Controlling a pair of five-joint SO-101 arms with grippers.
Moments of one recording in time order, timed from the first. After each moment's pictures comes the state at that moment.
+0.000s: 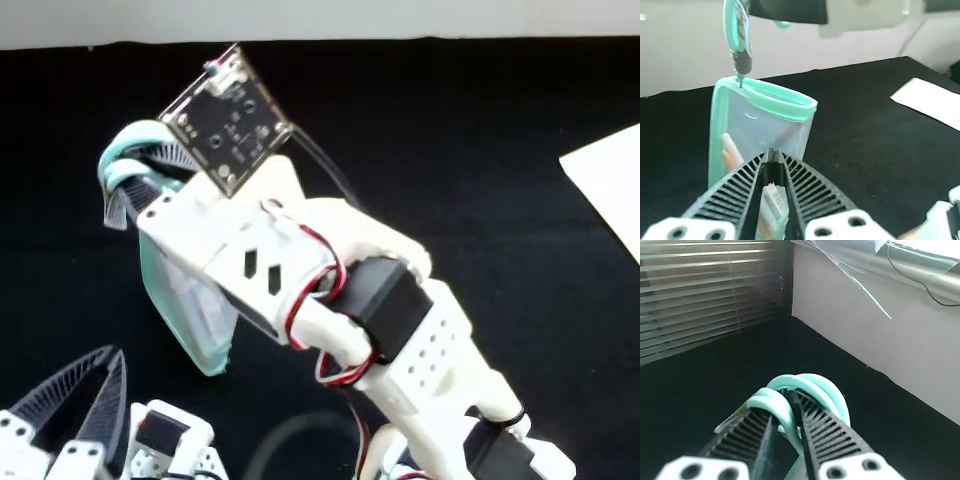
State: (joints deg) left arm 13.8 -89.2 7.2 98.4 -27.1; right arm -58.4 -20.7 -20.6 59.3 3.2
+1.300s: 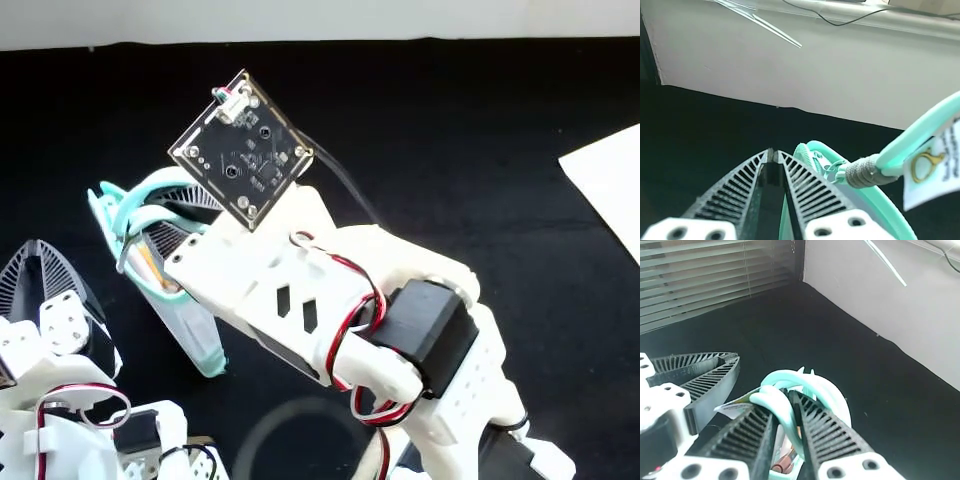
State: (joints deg) left arm -21.0 -85.7 29.9 67.5 -26.1; right arm -60.2 -20.8 -31.5 78.4 3.3
